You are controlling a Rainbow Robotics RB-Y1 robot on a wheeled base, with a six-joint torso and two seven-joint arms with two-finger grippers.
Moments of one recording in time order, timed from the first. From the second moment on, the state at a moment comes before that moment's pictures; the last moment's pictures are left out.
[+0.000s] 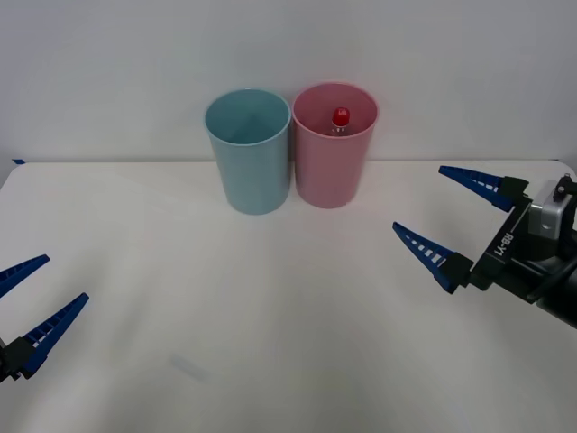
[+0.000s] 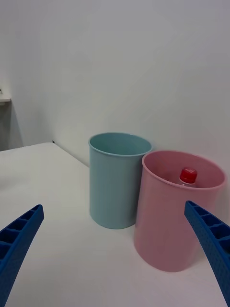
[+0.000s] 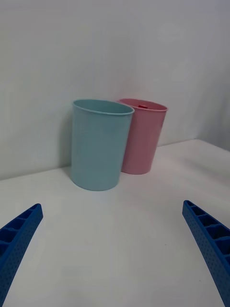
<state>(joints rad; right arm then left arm) 0.17 -0.49 -0.19 -2.03 1.24 -0.85 -0.13 0.35 0.40 0.52 -1.66 -0.96 -1.22 0.00</state>
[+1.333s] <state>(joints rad) 0.67 -0.37 -0.47 -2.04 1.02 -1.01 0.11 0.35 0.40 0.52 -1.66 -0.96 -1.22 0.00</state>
